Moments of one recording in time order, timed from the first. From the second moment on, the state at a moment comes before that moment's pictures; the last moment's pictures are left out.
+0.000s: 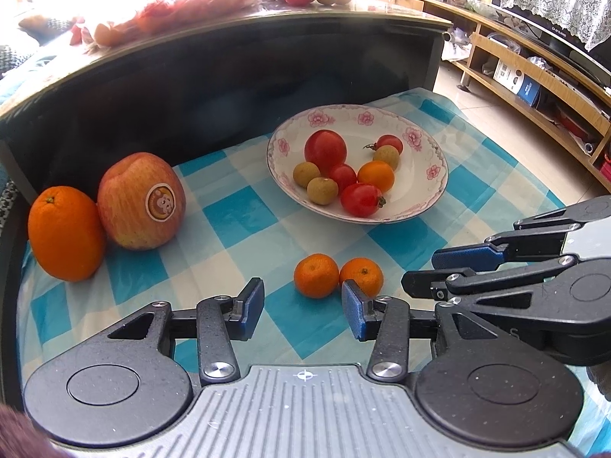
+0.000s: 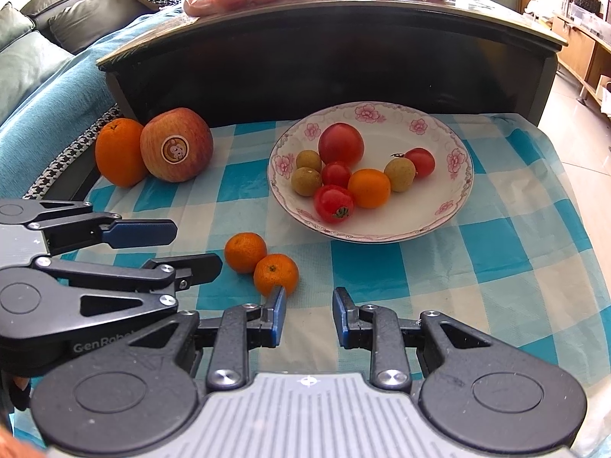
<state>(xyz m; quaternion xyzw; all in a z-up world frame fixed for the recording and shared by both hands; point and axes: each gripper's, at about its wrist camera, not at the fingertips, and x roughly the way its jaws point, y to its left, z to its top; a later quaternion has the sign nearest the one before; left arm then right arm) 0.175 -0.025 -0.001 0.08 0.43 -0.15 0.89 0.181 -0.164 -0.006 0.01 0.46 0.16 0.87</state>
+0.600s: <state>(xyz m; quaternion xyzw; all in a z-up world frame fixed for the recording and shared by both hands) 0.167 -0.003 -0.013 0.09 0.44 -0.16 0.88 0.193 -0.144 -0.021 -0.02 0.46 0.19 0.87</state>
